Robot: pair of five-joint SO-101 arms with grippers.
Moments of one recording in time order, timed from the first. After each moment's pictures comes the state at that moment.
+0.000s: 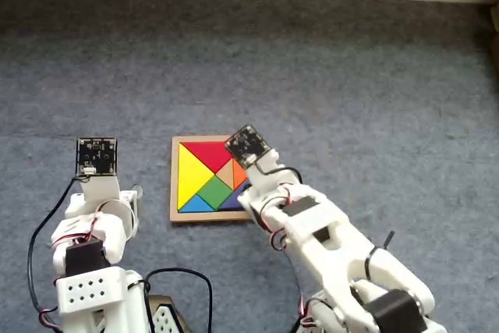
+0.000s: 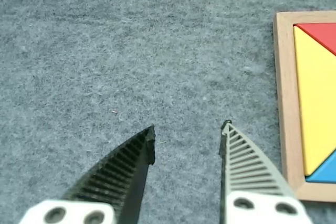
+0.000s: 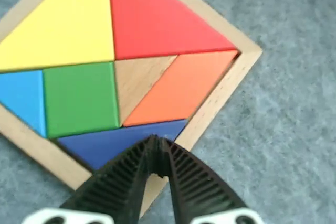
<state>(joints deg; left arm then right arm) -21.0 -81.3 86.0 53.7 -5.9 -31.7 -17.4 66.3 15.6 17.1</state>
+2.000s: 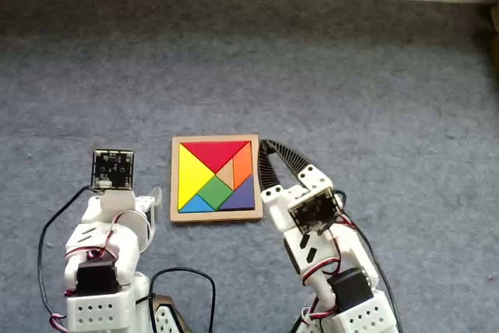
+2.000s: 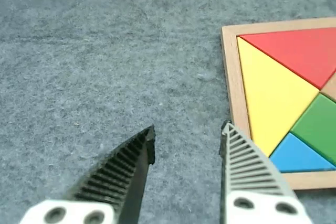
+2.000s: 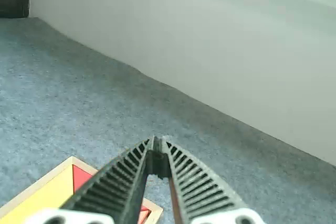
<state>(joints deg) -12.1 -101.8 90.9 64.0 -1.1 -28.9 -103.6 96.0 16.7 17.2</state>
